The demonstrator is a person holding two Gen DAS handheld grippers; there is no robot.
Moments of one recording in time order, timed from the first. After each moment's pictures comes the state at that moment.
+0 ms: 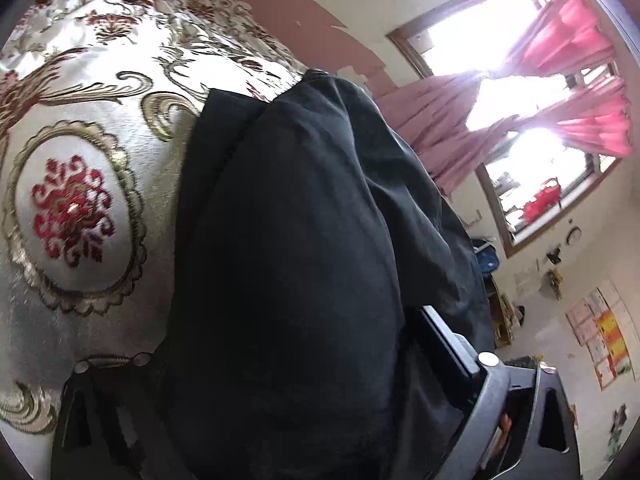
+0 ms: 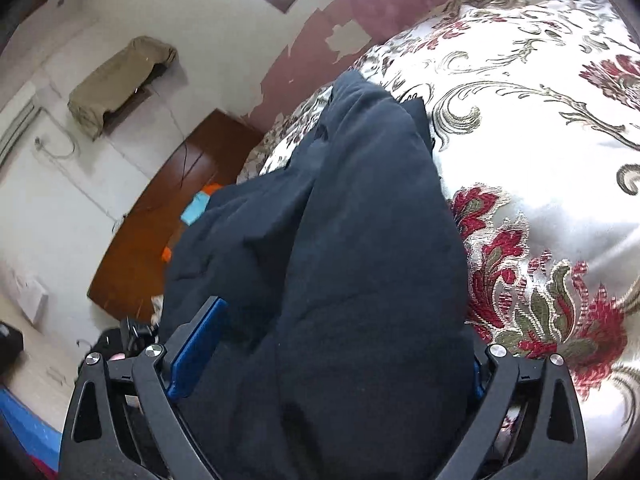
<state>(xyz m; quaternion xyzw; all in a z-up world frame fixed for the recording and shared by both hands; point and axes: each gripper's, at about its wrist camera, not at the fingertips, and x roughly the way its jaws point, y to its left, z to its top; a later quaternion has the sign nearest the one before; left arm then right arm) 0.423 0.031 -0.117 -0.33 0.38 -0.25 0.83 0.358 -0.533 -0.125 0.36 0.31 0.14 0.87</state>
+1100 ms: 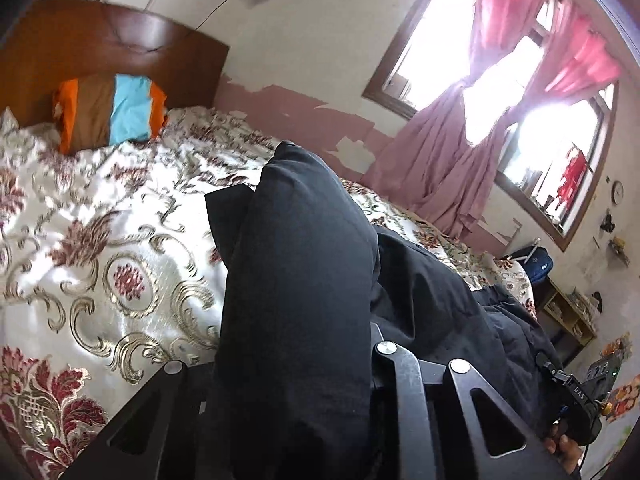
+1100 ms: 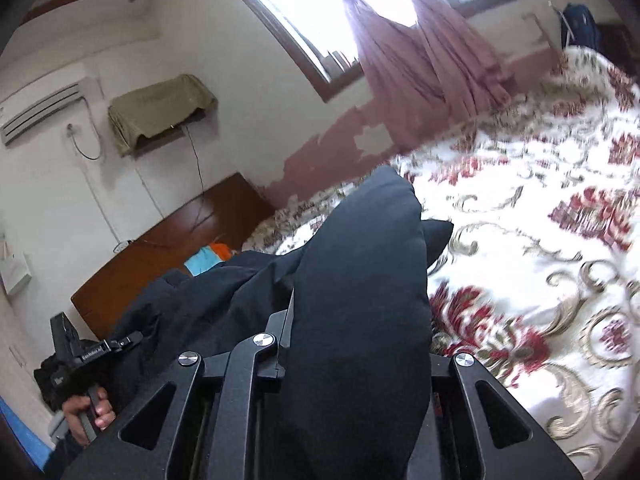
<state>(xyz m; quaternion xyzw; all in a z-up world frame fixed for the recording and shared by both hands) 0.304 -0.044 0.026 -0.18 0.26 -0.13 0.94 0.249 -0.521 -0.040 0.28 0.15 0.09 0.95</state>
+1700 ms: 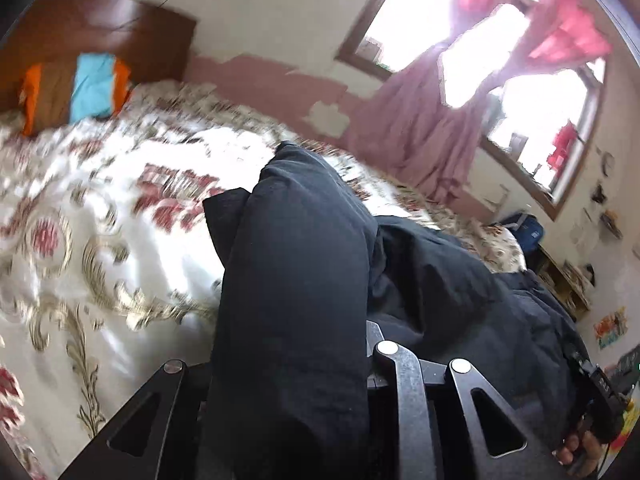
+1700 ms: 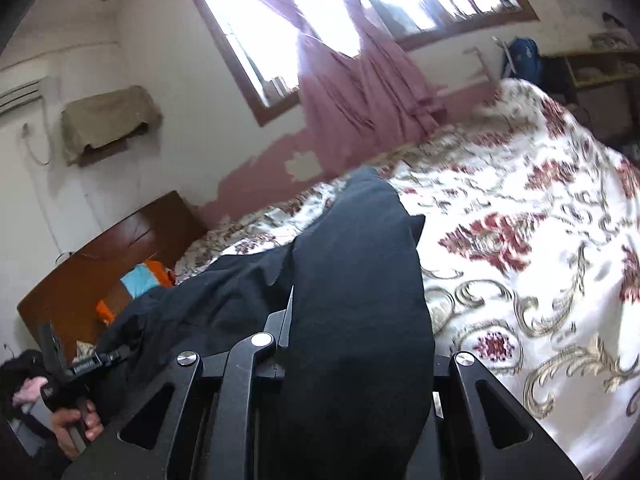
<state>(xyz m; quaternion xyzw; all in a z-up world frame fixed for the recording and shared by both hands) 0.334 -0.115 -0.032 -0.18 0.30 -0.16 0.92 0.205 -0.595 -0.036 0.26 0.16 -0.05 0.95</state>
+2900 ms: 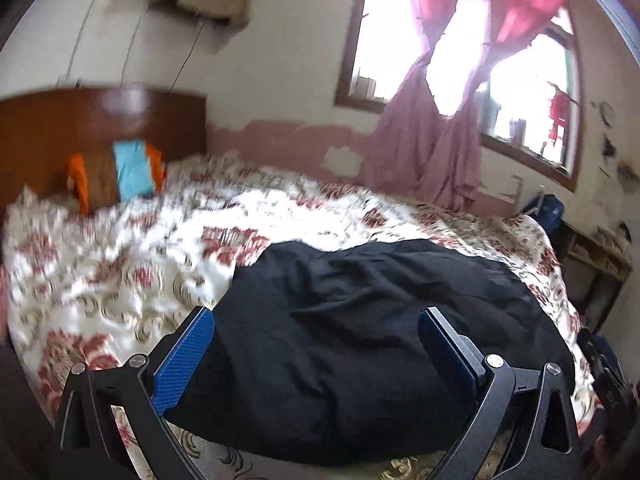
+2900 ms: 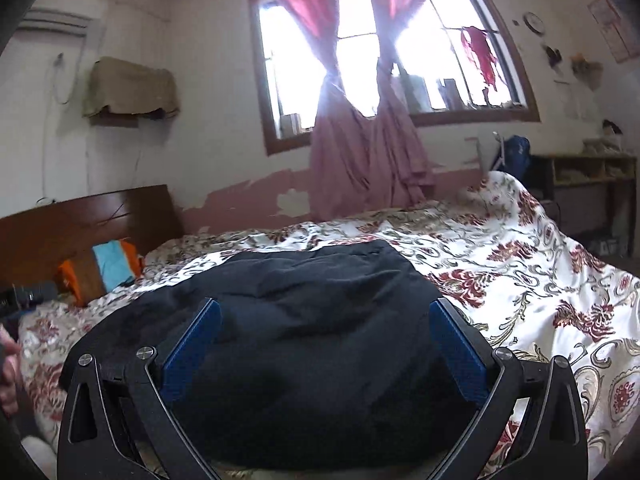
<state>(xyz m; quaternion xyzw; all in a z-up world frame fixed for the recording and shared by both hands) 0.182 -0.138 0.032 -0.05 0.20 -0.09 0.97 0.110 -0.479 -0.016 0.10 0.08 -0.12 0.98</state>
